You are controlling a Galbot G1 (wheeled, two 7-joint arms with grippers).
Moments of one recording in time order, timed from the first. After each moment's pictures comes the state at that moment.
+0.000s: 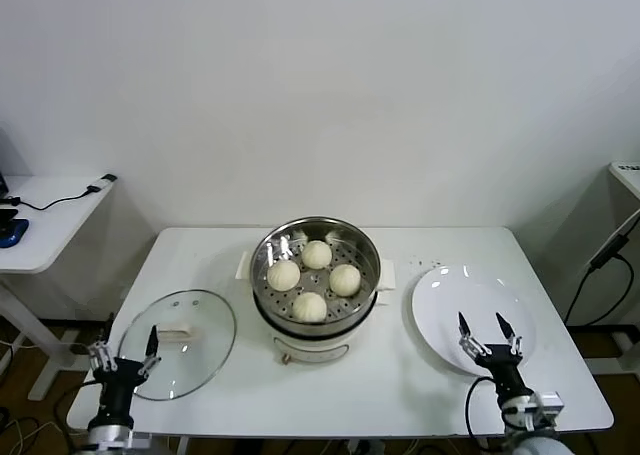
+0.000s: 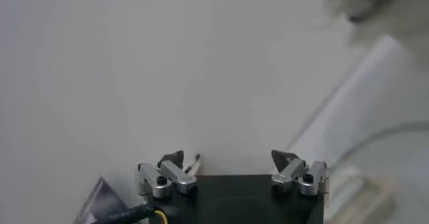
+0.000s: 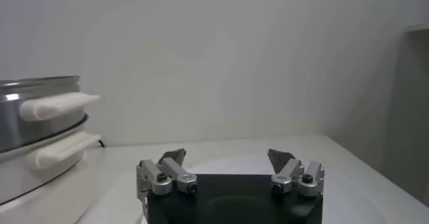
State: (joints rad) left arm 1.62 -1.31 -0.73 -1.77 0.75 -0.17 -0.34; right arm -1.51 1.23 0.62 1.72 0.44 0.16 -0.06
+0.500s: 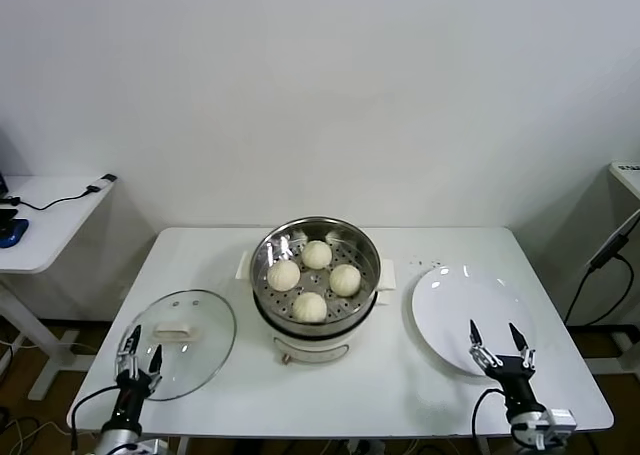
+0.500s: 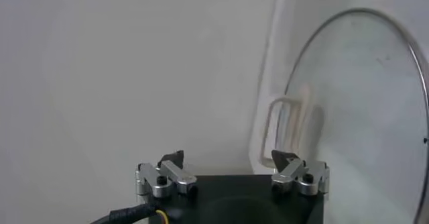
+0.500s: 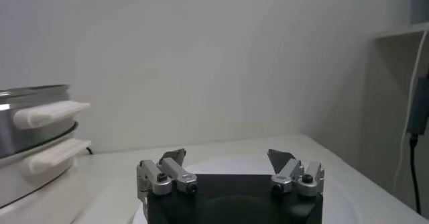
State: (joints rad) left arm 1.52 -1.29 -0.70 -1.54 1.13 -0.12 -0.41; right arm -1.57 1.27 0.68 1.76 0.43 0.18 -0.06
